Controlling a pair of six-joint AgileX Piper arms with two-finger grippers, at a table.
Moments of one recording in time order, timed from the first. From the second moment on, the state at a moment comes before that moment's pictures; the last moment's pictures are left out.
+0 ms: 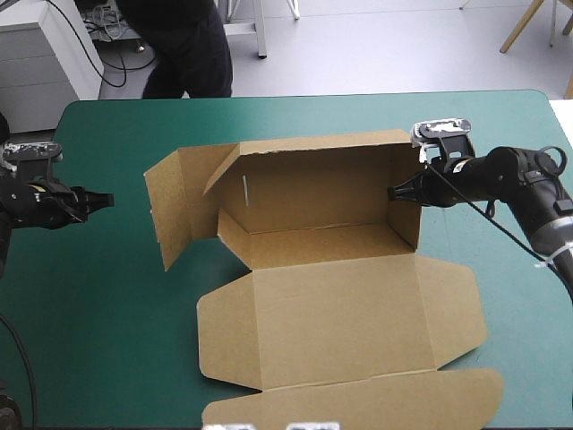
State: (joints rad) left arm 0.24 1.34 -1.18 -0.17 0.84 0.18; right arm 0.13 1.43 -1.31 0.30 0.89 -0.25
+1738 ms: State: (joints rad) left arm 0.24 1.34 -1.18 -0.26 0.84 0.26; right arm 0.13 1.81 -1.69 0.22 1.06 -0.21
